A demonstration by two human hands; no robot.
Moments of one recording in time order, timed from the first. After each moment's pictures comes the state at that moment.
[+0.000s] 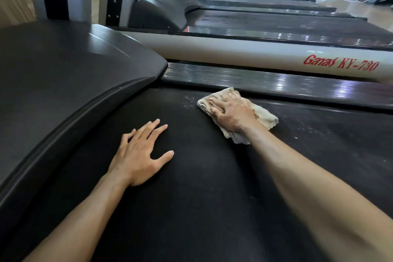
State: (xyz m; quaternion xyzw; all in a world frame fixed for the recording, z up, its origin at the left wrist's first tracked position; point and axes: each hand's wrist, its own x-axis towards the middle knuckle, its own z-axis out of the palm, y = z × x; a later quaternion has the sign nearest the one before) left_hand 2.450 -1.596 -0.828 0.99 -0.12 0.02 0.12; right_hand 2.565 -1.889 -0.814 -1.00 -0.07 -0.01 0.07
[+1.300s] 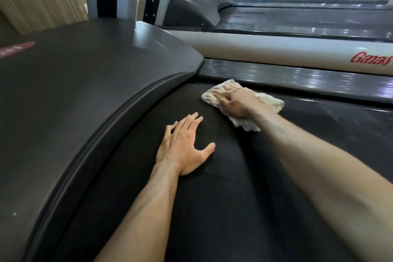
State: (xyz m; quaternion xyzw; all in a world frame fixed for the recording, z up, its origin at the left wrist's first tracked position) left_hand 2.449 -1.599 -0.827 0.98 -0.09 0.06 0.18; right_hand 2.616 -1.799 -0.812 -0.98 -0.18 0.00 0.07
